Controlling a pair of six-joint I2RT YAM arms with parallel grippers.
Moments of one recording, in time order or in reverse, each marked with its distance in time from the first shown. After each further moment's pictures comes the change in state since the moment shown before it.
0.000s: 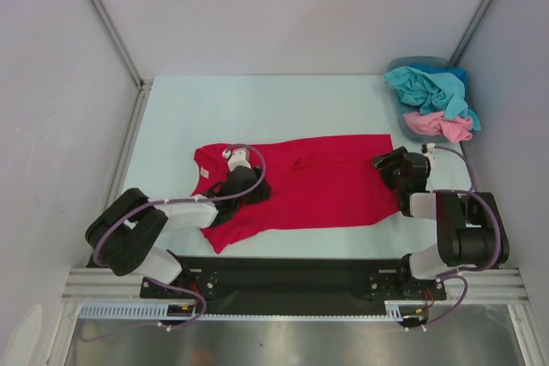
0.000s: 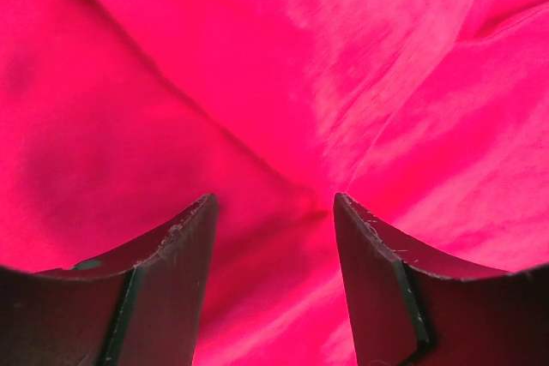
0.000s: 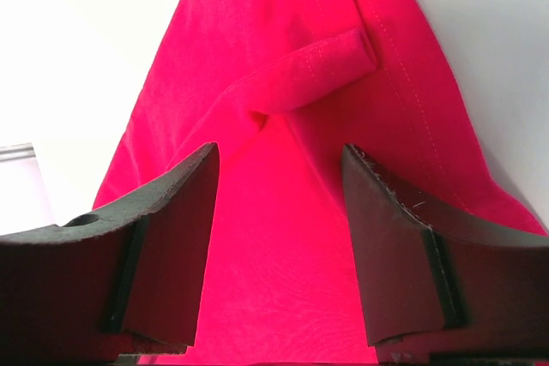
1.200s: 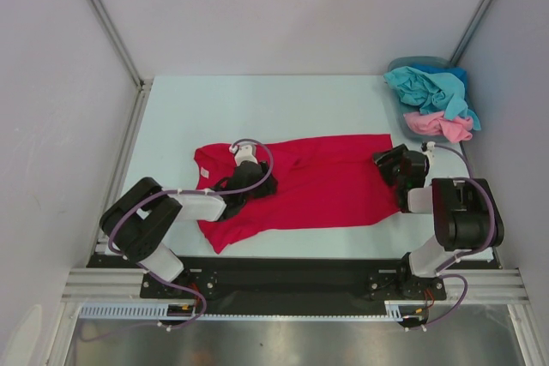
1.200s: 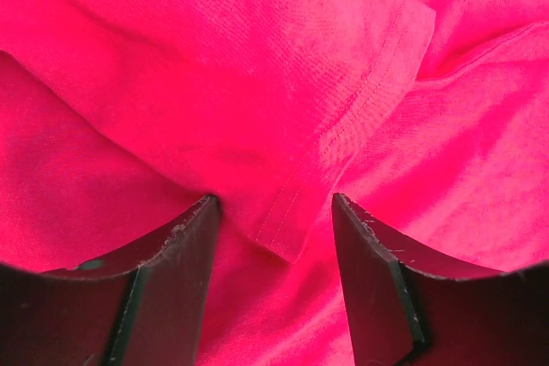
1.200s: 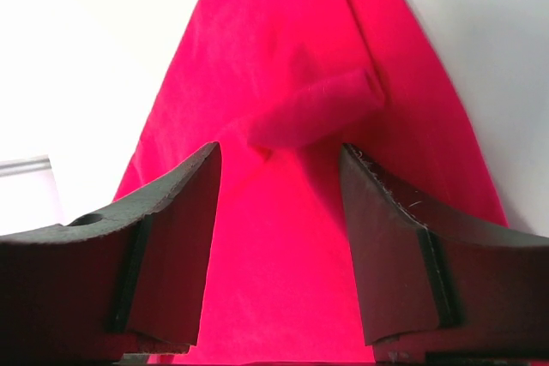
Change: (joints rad) left arm 0.000 0.134 0.084 0.095 0.025 0.001; right arm -0.006 0.099 0.014 0.113 0.000 0.024
